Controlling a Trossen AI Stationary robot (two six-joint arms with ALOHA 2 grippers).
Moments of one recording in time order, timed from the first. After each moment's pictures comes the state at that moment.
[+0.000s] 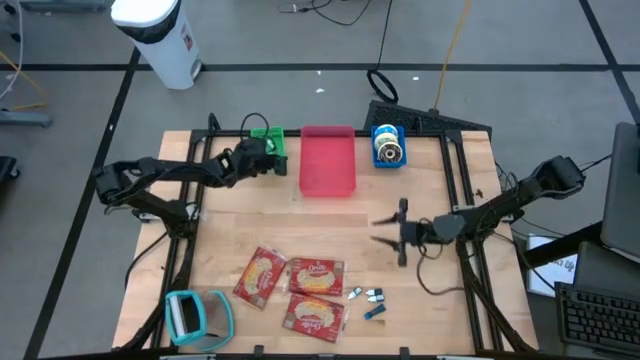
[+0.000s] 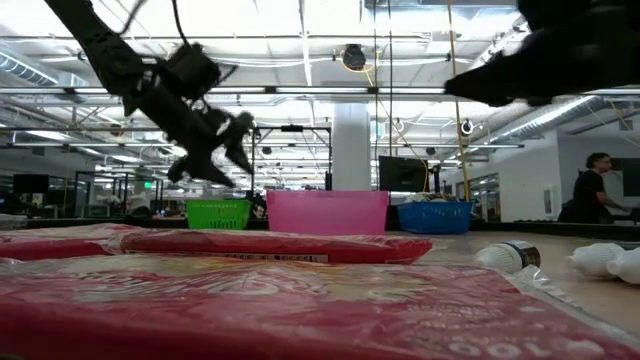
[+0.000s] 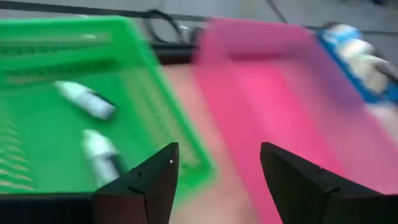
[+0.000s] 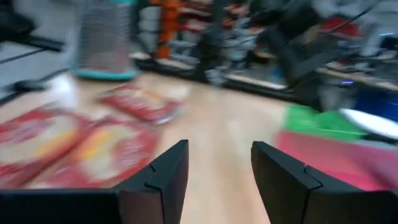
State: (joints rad) left arm 0.54 1.40 0.56 0.29 -0.17 -0.64; right arm 0.38 1.12 0.21 0.81 0.44 -0.16
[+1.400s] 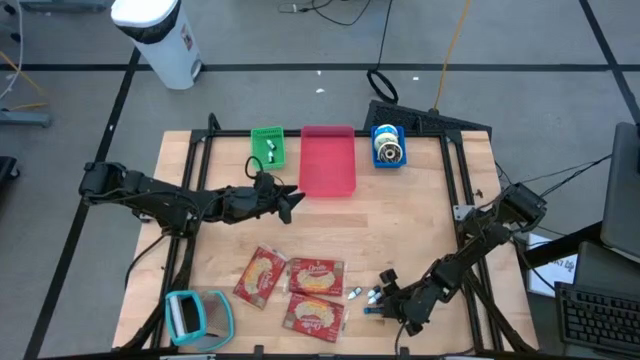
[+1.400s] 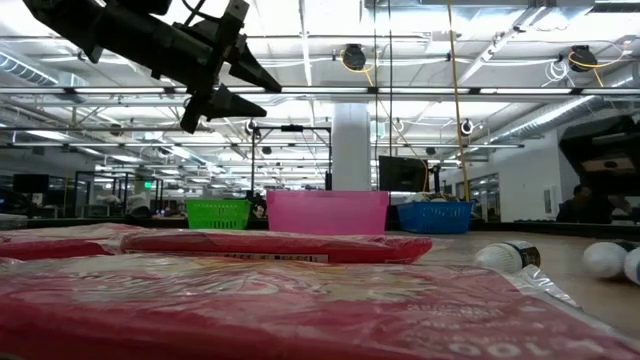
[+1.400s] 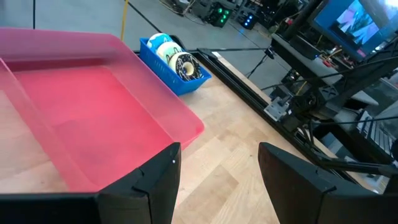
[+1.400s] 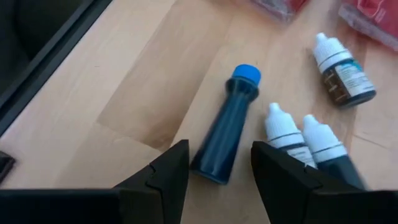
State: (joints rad) left arm -0.05 1.27 0.56 0.45 -0.48 -0.69; right arm 0.80 1.70 0.66 0.21 0.23 0.30
